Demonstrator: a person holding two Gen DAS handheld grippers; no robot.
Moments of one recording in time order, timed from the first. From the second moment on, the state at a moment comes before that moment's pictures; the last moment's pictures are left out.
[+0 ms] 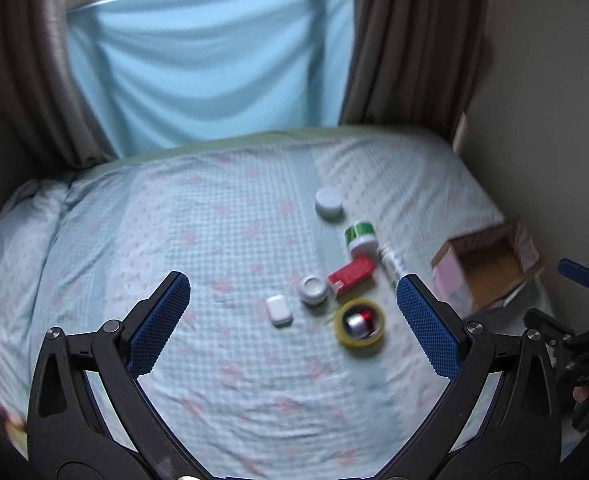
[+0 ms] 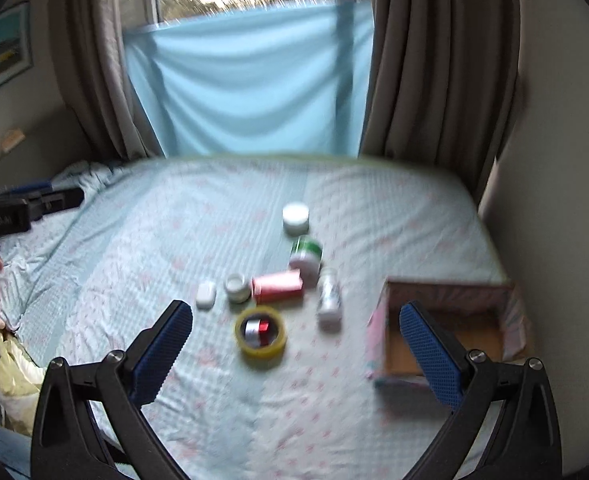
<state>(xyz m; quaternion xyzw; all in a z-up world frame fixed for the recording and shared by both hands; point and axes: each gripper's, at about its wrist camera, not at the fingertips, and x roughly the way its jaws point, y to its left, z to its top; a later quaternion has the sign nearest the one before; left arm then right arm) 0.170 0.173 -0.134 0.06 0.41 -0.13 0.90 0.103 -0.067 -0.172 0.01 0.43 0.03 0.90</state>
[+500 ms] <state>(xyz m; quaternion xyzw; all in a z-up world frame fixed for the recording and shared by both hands) 0.309 0.157 -0.350 0.17 0.53 -0.29 0.78 0.184 0.008 -0.342 0.07 0.56 -0.07 0.82</state>
